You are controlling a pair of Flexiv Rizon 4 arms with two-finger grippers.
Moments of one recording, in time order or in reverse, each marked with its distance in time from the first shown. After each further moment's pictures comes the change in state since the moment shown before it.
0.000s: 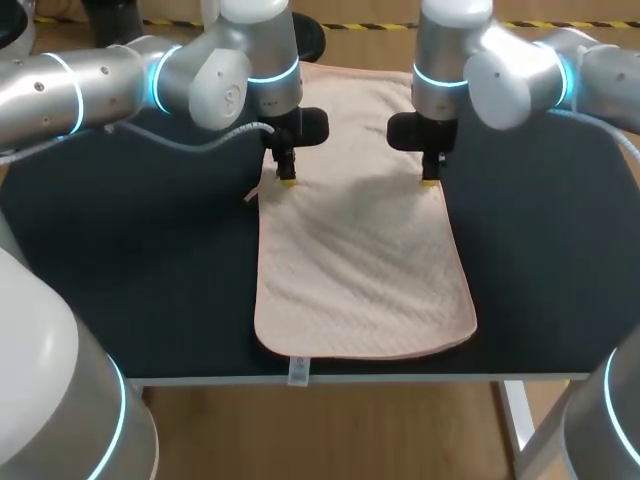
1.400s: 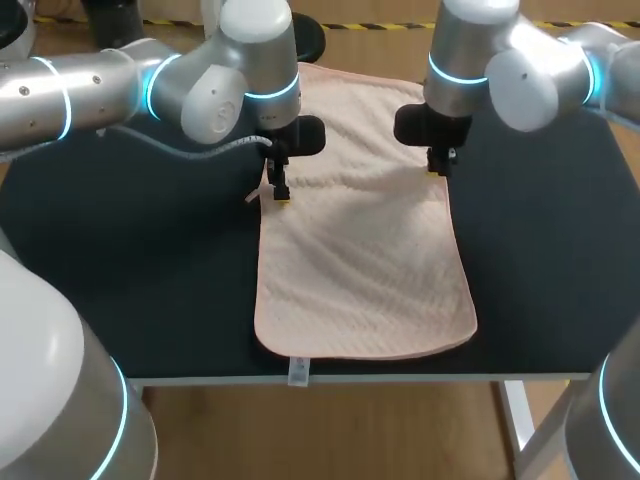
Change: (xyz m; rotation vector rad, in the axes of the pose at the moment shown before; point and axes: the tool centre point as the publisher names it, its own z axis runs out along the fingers) left arm 0.010 0.012 0.001 -0.046 -0.074 0.000; right arm 0.017 -0.003 -0.041 -0.048 -0.072 -0.045
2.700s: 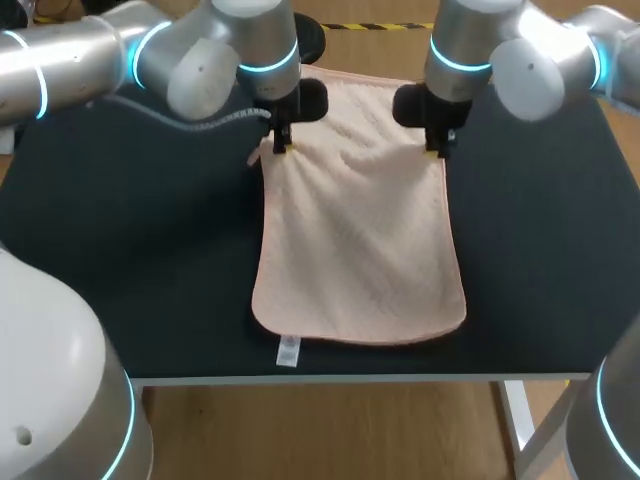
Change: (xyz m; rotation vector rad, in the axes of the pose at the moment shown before) left arm -0.036 -0.011 -0.083 0.023 -0.183 0.003; right arm -0.030 0.008 -0.042 -0.018 -0.120 -0.026
